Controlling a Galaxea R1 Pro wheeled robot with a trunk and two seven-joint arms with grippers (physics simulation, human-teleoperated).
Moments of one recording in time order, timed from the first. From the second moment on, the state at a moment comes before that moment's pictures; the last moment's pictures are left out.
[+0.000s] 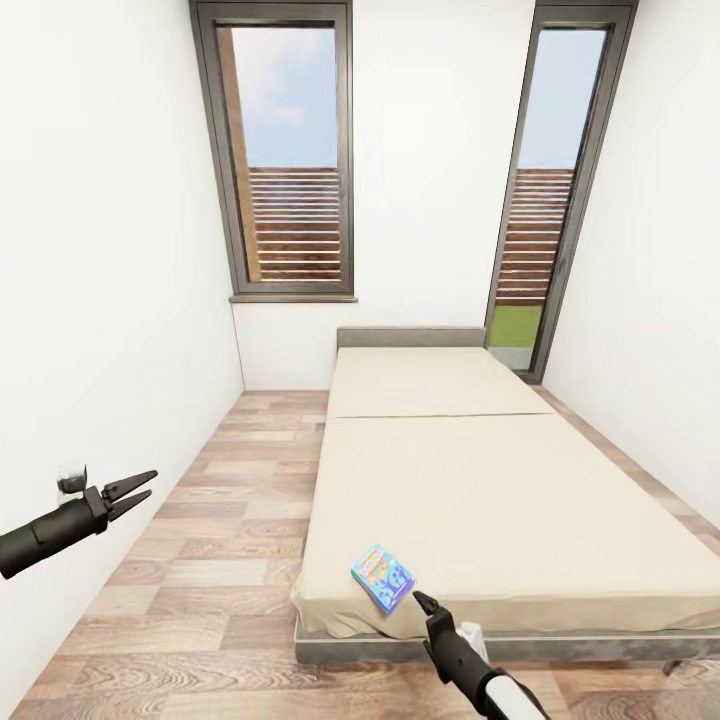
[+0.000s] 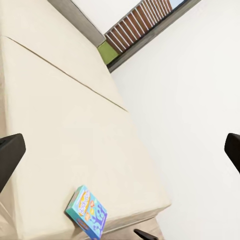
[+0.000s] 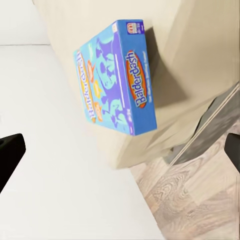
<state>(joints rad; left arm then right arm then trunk) -0.55 0.30 0.72 -1.05 0.02 0.94 -1.32 -0.43 0.07 -0.09 -0.34 -1.09 0.27 0.40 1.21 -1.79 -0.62</state>
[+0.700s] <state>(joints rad) -0.55 0.29 0.72 -1.05 0.02 0.94 -1.32 -0.43 0.07 -0.05 -0.35 -1.09 0.27 0.40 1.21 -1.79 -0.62</state>
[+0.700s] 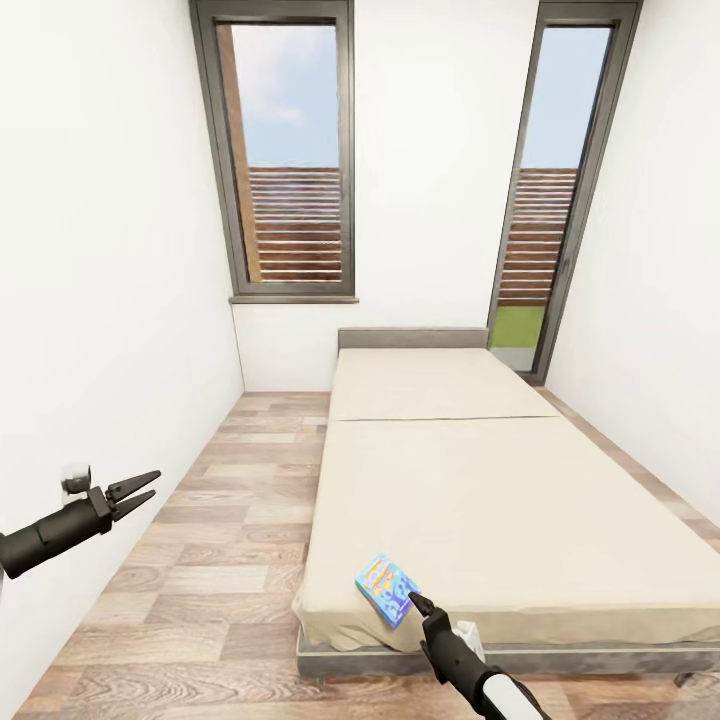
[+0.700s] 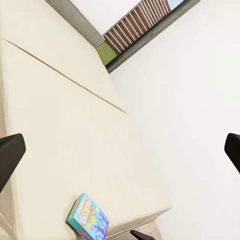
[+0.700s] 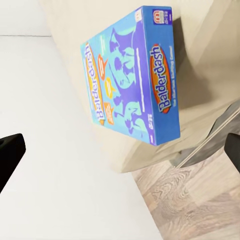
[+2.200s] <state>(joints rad) -0.55 0.29 0.72 -1.05 0.02 0.94 -1.32 -0.44 0.09 -0.02 -0.38 -1.02 0.36 0.39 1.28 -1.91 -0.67</state>
